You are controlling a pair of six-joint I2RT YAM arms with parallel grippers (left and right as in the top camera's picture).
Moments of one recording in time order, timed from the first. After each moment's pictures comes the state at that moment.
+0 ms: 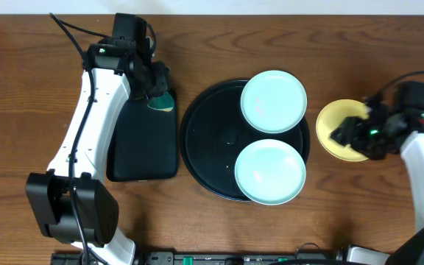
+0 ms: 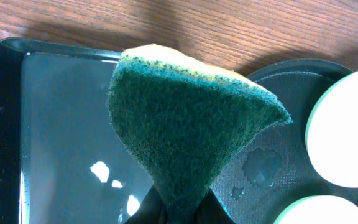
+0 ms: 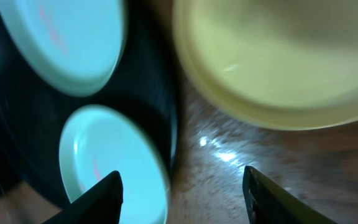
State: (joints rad) left arm -0.12 1.78 1.64 -1.07 0.12 -0.33; right arm -0.22 1.45 1.09 -1.00 -0.38 0.14
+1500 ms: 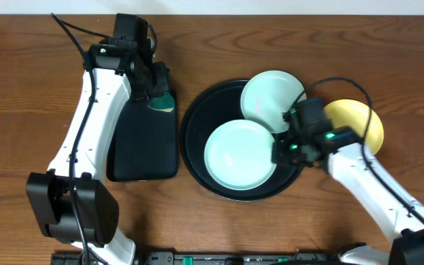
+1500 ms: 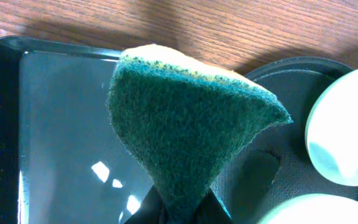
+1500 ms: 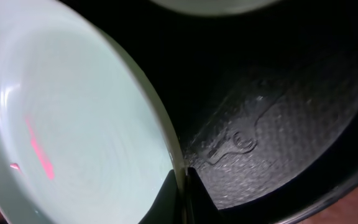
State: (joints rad) left arm -0.13 1.78 1.64 -1.07 0.12 -0.33; right arm 0.39 1.46 0.90 -0.69 -0.26 0.54
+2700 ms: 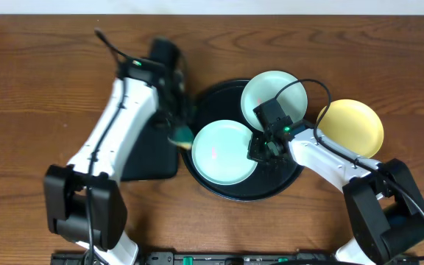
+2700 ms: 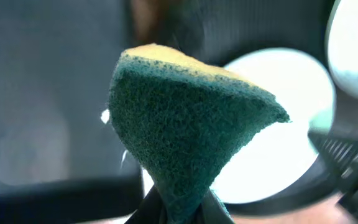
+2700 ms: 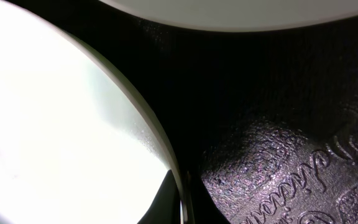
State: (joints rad) left arm -0.27 1.78 1.52 -1.20 0.19 -0.33; right arm 0.51 1.76 0.97 -0.53 -0.15 0.75
